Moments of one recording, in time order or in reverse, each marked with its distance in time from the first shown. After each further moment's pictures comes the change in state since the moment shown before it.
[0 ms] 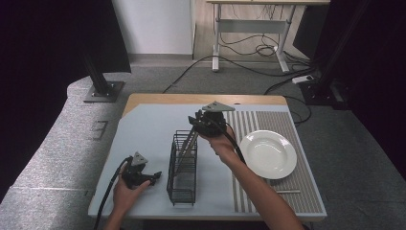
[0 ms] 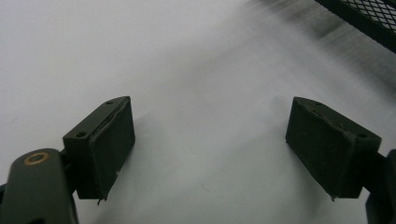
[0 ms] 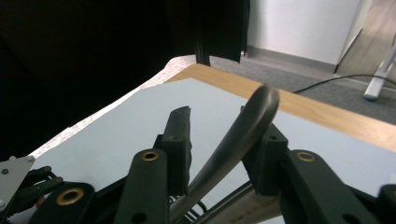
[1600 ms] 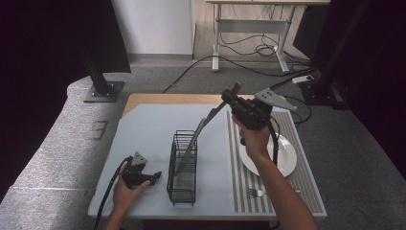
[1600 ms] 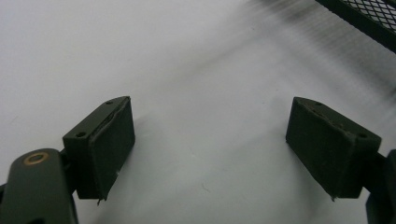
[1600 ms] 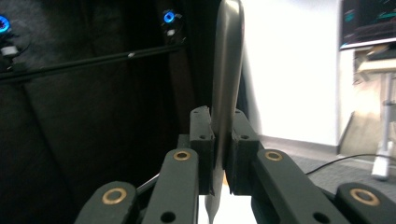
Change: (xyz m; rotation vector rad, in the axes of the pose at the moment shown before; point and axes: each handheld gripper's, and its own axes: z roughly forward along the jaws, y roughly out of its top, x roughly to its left) left arm 0.000 0.000 0.000 0.000 -0.001 -0.001; right arm -0.034 0.046 -0.125 -0.421 0.036 0.082
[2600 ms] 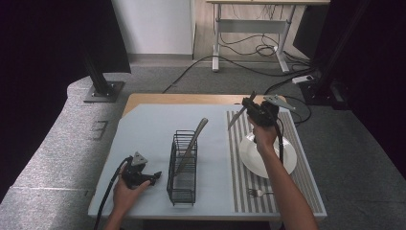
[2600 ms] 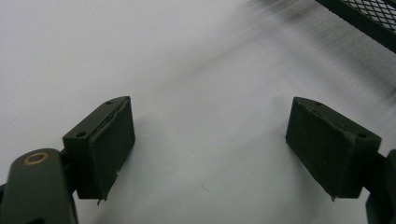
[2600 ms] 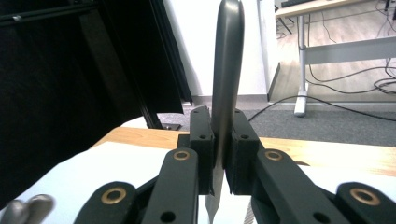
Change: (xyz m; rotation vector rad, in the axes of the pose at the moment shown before) left arm 0.000 0.000 0.000 0.000 0.000 0.000; right arm -0.113 -0.073 0.024 0.146 -0.271 0.070
